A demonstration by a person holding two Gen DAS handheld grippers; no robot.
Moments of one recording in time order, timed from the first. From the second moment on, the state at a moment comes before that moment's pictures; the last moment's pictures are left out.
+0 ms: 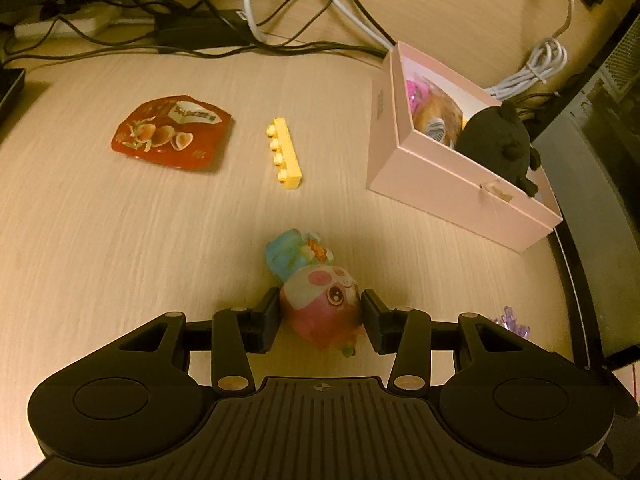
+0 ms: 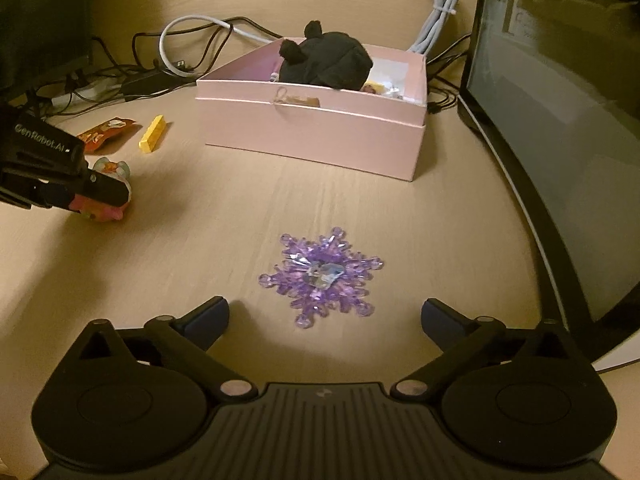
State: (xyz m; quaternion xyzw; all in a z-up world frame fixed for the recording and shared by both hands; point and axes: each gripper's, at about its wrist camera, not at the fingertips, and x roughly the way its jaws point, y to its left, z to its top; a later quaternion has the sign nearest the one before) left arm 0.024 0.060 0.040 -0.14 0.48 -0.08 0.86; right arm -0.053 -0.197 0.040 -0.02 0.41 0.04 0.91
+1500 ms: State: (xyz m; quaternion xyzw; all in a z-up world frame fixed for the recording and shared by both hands) left arm -0.026 0.186 0.037 -0.12 0.45 -0.13 0.88; right arm 0.036 -0.035 0.060 -0.08 0.41 0.16 0.90
